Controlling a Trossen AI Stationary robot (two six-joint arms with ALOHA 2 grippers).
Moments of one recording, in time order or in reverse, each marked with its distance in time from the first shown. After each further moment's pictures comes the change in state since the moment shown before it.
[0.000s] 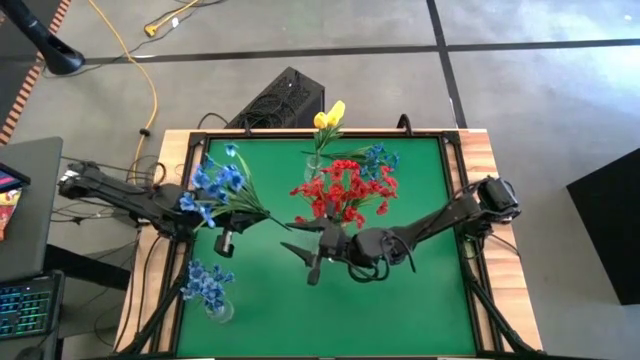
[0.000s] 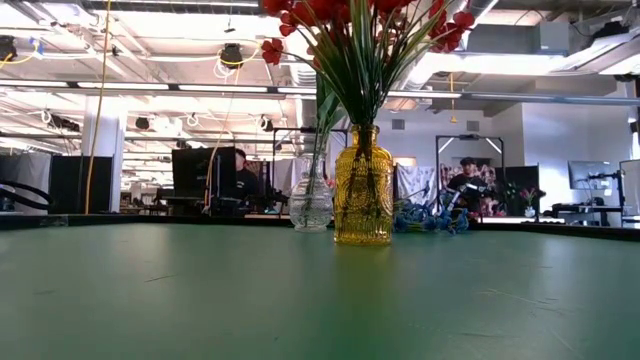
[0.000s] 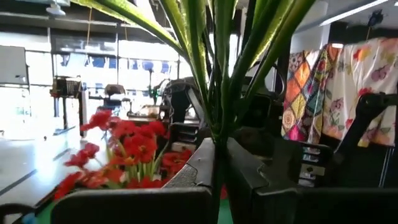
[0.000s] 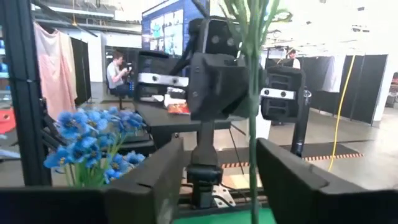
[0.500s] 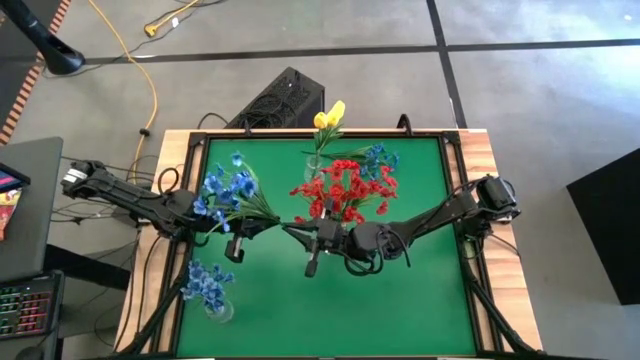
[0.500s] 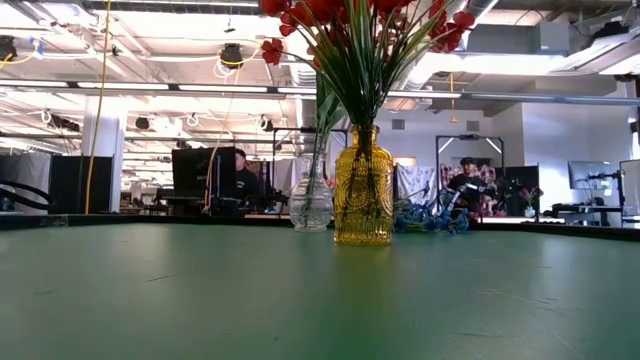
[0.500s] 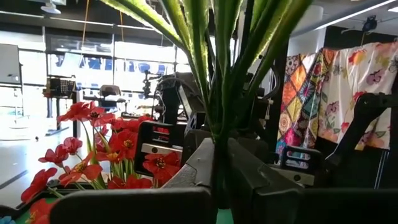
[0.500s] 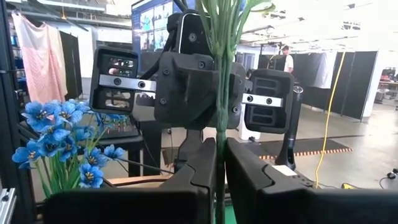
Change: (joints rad) left arm 0.000 0.129 -0.025 0.165 0.010 -0.014; right arm -0.041 0.003 -0.016 0.001 -0.007 0.009
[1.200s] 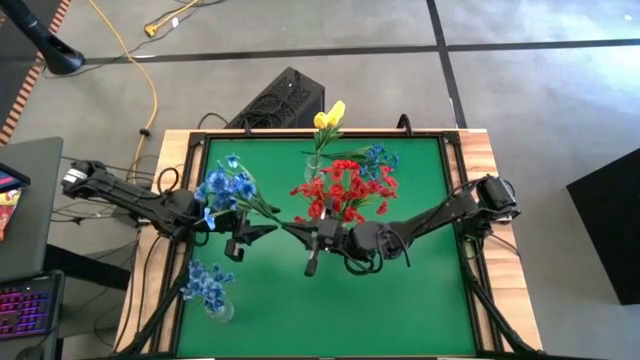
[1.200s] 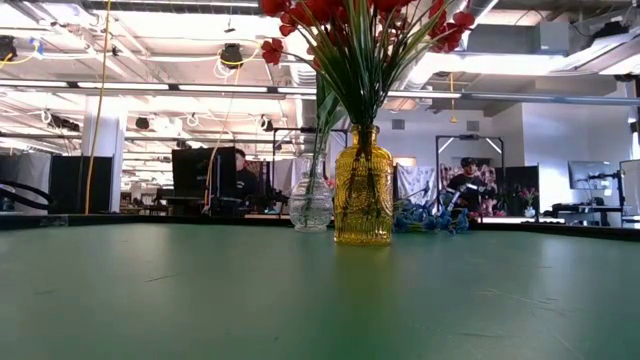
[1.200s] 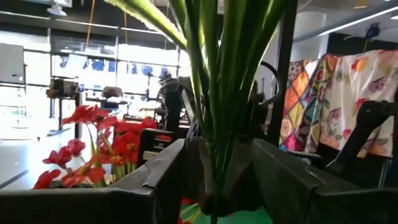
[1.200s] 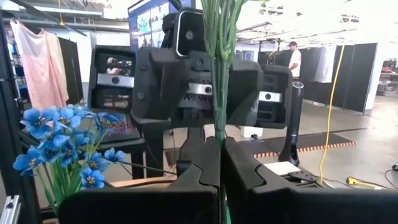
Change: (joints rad) left arm 0.000 0.000 0.000 0.017 -0.014 -0.013; right arm -0.003 0.000 0.000 -0.002 0.005 0.044
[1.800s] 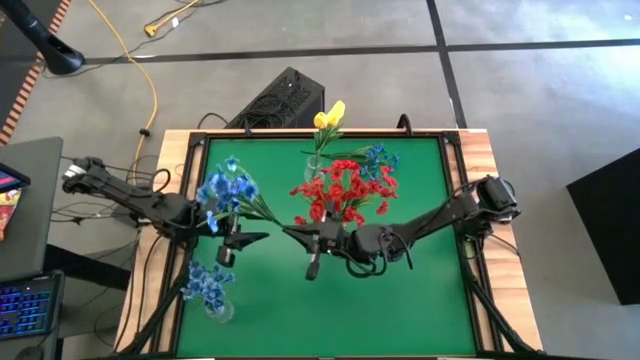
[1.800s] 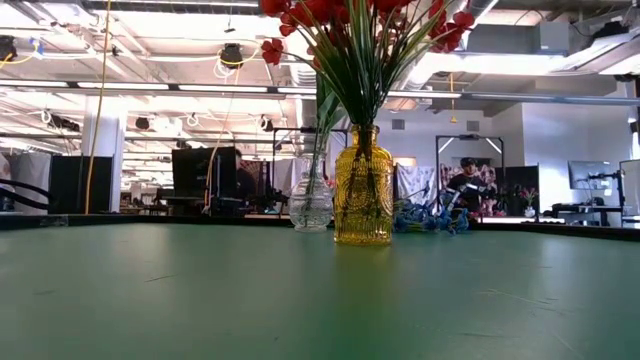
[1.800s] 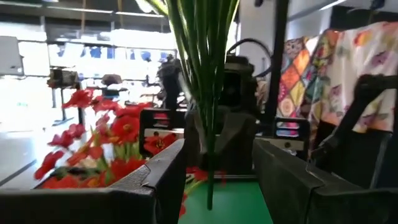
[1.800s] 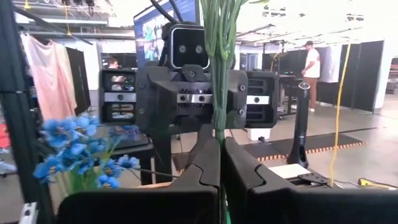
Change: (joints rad) left arm -0.087 -0.091 0.000 -0.173 -0.076 0.042; right arm 0.012 0.000 0.000 0.022 0.001 0.024
